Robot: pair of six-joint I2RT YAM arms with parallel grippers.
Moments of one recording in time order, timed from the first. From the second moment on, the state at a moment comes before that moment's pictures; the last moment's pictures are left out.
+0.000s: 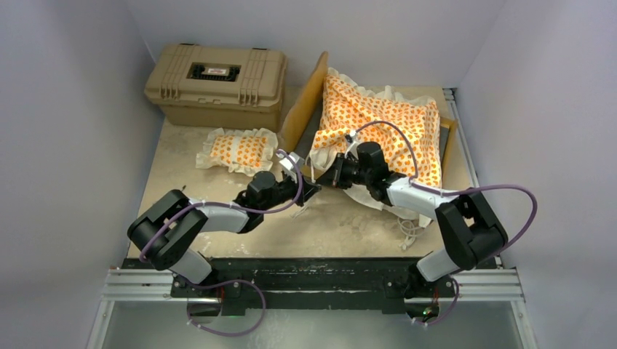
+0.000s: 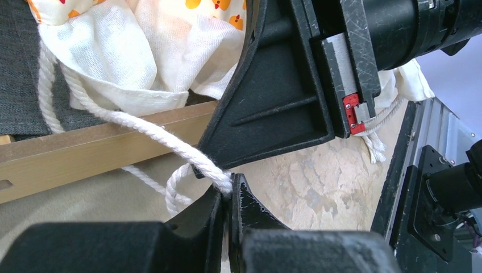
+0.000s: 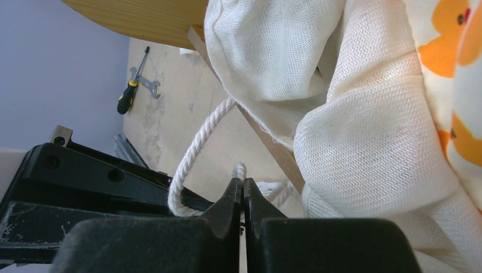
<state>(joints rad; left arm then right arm) -0.73 1.54 0.49 0.88 0.25 -0.37 0.52 1.52 0.75 0.24 -0.42 0.77</state>
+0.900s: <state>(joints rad) -0.74 1.31 0.47 0.35 -0.02 -0.38 0.52 1.48 0.74 0.24 -0.41 0.77</state>
